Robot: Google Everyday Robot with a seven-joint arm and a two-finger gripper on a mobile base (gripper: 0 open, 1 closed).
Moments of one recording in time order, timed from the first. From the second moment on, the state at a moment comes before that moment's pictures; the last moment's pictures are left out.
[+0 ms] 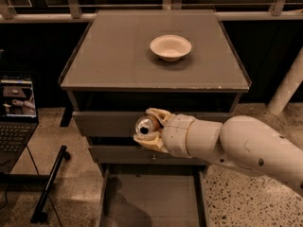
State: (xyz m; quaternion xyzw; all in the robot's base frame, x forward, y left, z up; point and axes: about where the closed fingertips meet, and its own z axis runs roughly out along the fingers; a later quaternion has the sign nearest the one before) arm 0.478 0.000 0.793 -0.51 0.67 0.15 0.52
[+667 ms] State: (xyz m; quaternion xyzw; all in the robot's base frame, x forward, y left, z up) arm 0.468 0.045 0.900 -0.61 0.59 0.08 0.53
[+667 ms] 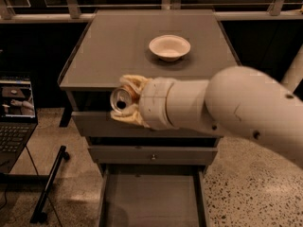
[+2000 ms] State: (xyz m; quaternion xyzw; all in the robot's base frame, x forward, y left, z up) arm 0.570 0.109 1.019 -0.65 0.51 0.04 0.56
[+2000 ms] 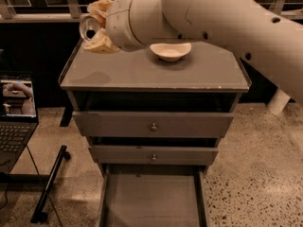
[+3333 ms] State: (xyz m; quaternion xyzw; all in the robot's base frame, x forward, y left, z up) arm 0.672 0.109 1.010 -0.62 0.46 0.11 0.62
